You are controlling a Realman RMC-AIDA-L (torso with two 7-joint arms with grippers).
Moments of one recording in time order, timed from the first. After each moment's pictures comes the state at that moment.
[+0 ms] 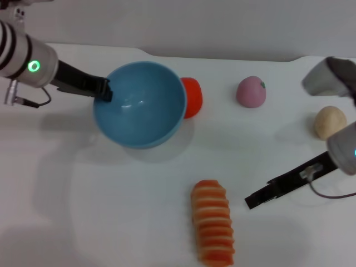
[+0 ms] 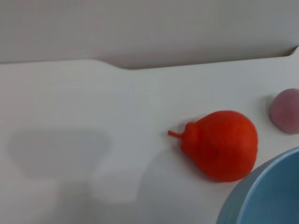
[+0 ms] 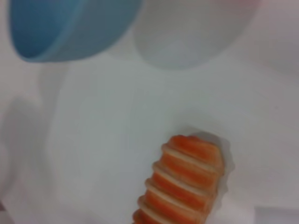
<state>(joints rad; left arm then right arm) -0.59 -2.05 1.10 1.21 2.56 1.38 -2.77 0.71 2.07 -1.25 -0.80 -2.34 -1.50 2.54</state>
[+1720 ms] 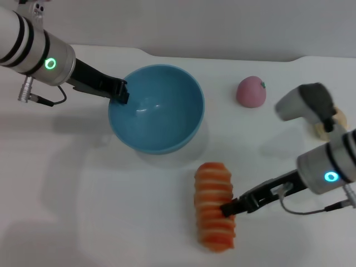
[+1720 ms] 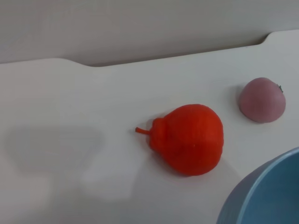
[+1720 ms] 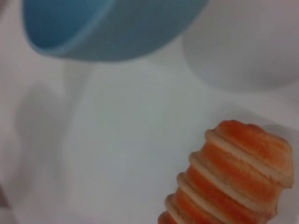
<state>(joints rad) -0.62 -2.06 1.17 1.24 2.54 1.42 -2.80 0.67 2.07 -1.53 -0.69 -2.04 -1.27 2.39</state>
